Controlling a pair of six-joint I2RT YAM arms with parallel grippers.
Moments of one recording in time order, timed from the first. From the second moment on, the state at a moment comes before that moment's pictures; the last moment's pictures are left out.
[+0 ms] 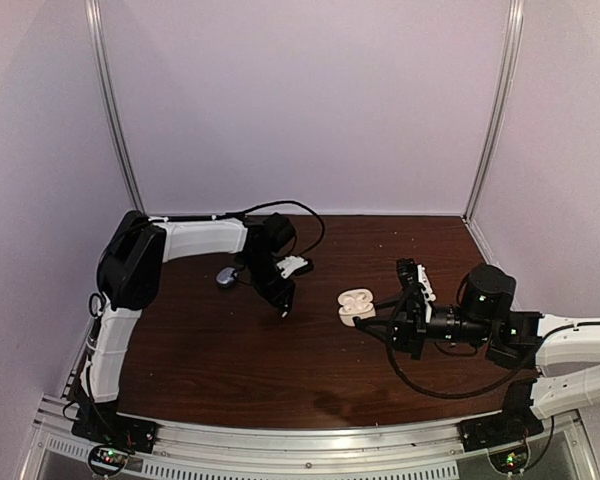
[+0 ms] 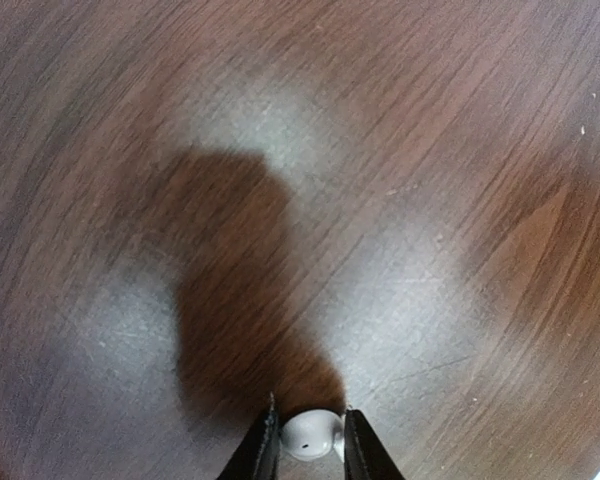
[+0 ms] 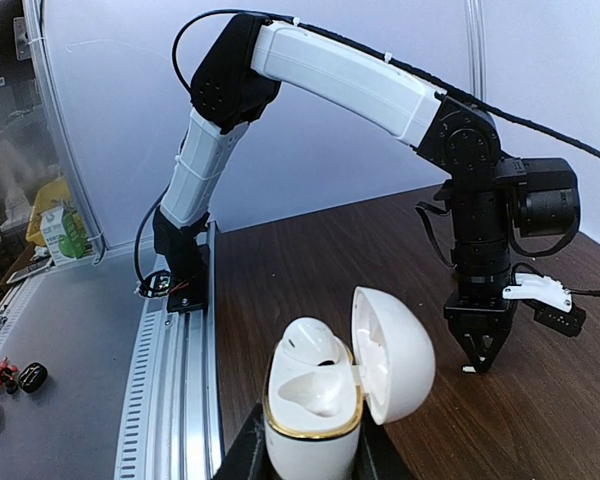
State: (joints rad) left arm -0.72 2.30 1.83 -0.86 0.26 0.14; right arm 0.96 0.94 0.45 0.41 -0.39 0.11
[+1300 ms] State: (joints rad) left arm -0.75 1.74 1.17 -0.50 0.24 0.02; right arm 0.96 0.93 0.45 0.40 -0.41 0.11
